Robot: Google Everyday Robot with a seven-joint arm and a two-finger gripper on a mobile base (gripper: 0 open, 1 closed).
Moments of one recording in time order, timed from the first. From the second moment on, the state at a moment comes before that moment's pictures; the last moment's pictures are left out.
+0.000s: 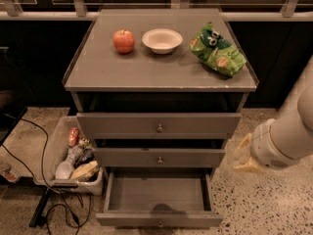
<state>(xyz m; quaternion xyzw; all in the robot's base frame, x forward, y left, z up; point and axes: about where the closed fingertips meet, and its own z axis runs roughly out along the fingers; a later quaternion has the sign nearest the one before) 0.410 -0.227 0.764 -0.59 0.78 0.03 0.19</state>
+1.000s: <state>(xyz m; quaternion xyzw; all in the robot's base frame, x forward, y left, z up) 0.424 -0.226 0.725 -0.58 0.79 0.03 0.19</state>
